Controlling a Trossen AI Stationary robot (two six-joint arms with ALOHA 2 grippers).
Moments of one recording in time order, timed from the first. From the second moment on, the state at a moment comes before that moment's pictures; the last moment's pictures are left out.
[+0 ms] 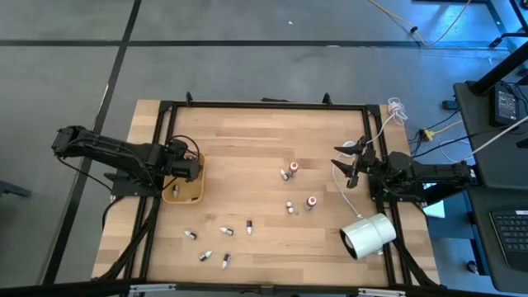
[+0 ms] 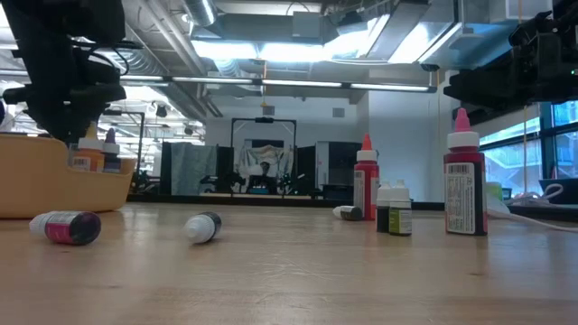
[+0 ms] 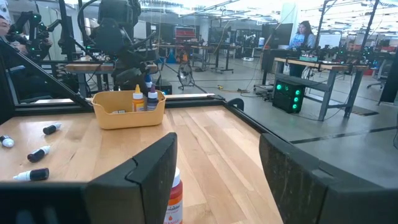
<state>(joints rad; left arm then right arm) -0.11 0.94 0.61 -1.17 -0.50 -1.32 0.03 0.01 0.01 0.07 0.35 -0.06</state>
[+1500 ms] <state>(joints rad) -0.04 1.12 0.82 -0.18 -0.27 -0.33 0.03 0.01 0.01 0.07 0.35 -0.01</state>
